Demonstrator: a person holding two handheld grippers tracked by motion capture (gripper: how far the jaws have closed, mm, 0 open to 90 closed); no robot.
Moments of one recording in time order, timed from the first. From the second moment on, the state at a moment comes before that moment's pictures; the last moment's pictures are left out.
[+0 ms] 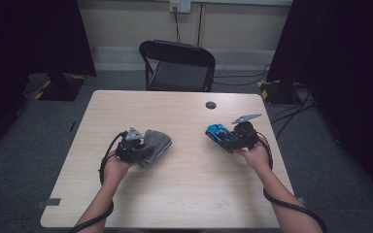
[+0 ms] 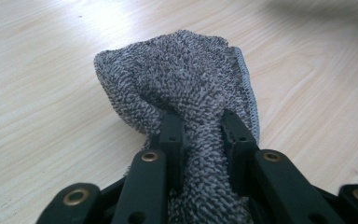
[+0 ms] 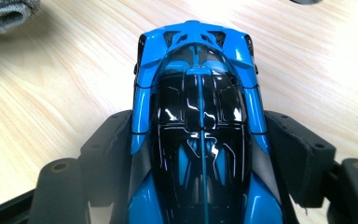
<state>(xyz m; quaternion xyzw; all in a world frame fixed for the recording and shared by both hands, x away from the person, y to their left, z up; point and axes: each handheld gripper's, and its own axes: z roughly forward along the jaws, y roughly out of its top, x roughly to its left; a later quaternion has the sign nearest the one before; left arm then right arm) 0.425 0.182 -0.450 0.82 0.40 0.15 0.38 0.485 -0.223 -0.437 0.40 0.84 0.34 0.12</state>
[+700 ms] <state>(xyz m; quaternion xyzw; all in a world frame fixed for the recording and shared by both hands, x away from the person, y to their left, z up) 0.451 0.203 -0.474 0.82 0.43 0.14 0.36 0.495 -0.243 -0.470 0.42 0.84 0.32 0.11</state>
